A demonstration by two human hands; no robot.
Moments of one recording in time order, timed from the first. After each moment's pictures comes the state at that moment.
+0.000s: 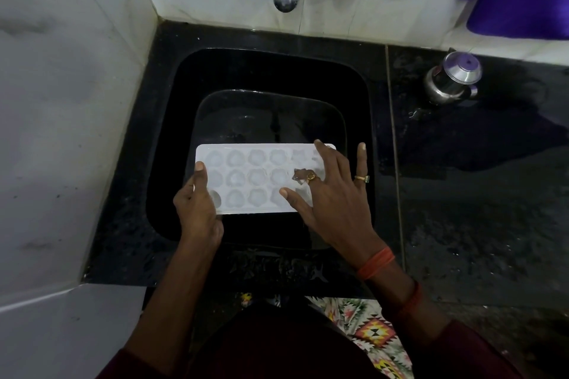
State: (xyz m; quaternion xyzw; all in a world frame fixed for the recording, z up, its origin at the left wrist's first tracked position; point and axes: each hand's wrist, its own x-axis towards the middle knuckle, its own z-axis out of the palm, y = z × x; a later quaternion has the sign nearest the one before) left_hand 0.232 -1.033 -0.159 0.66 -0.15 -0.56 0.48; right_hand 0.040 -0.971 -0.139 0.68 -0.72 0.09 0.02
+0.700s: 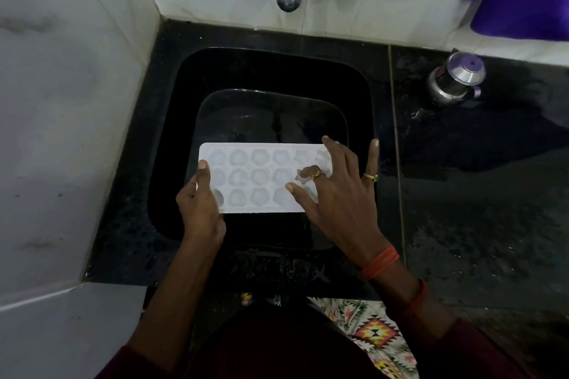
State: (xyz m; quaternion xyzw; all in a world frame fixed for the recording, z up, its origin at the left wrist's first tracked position) left_hand 0.231 -1.035 -0.159 0.65 -0.16 -0.56 0.49; right_hand 0.037 -0.974 -0.129 0.68 -0.73 0.07 0.04
